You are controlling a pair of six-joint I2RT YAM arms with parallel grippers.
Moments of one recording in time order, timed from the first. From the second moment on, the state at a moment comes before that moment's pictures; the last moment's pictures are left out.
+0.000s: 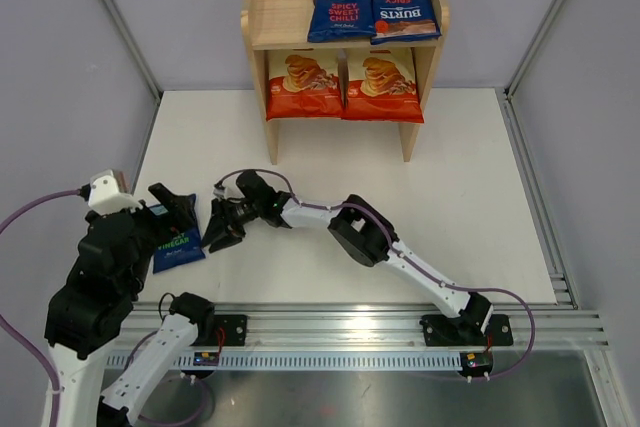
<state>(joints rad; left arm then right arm) -0.36 0.48 1.15 -1.05 -0.46 -0.48 1.01 2.84 2.23 0.24 -0.94 1.24</state>
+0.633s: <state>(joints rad) 0.26 0.90 0.88 -0.77 -0.33 -0.58 1.01 2.30 1.44 0.37 -0.45 1.03</state>
